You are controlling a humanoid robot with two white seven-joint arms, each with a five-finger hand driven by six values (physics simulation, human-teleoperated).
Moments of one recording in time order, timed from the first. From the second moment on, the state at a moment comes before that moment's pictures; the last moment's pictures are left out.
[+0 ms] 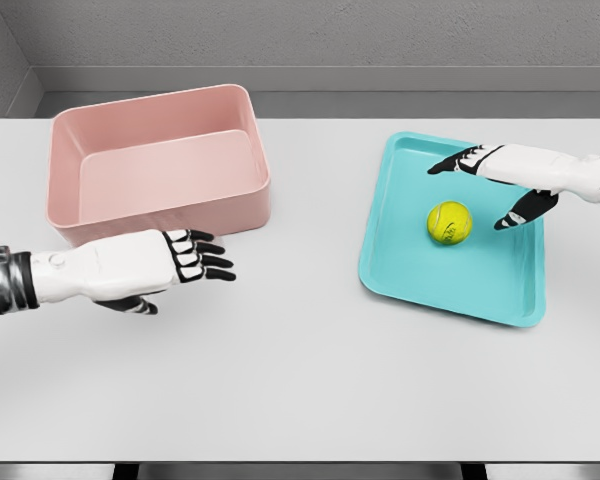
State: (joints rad) left arm -0.52 1.04 -0.84 -1.77 -0.42 -0.61 -0.16; right arm -0.78 -0.90 0.81 -1.25 0.09 -0.61 0.50
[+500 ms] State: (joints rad) left arm -0.54 1.03 -0.88 -1.77 -0.44 -0.61 -0.16; right arm -0.78 -0.89 0.90 -1.23 0.10 -0.59 0.41
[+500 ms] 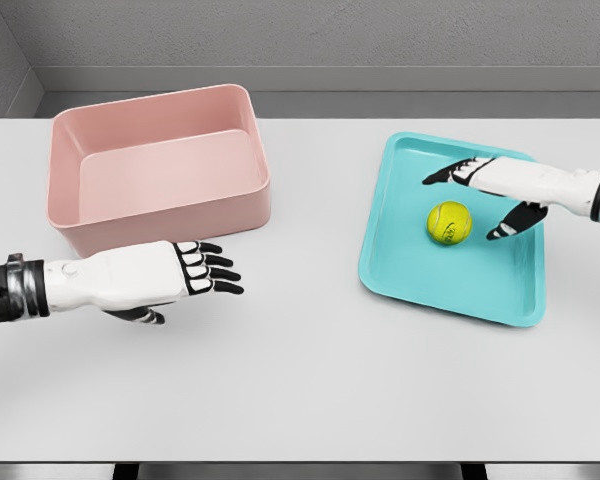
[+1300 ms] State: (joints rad) left arm -0.54 1.02 -0.88 -1.77 -0.44 -0.61 -0.17; right arm -0.80 -0.79 0.95 -1.15 0.16 -0.51 0.41
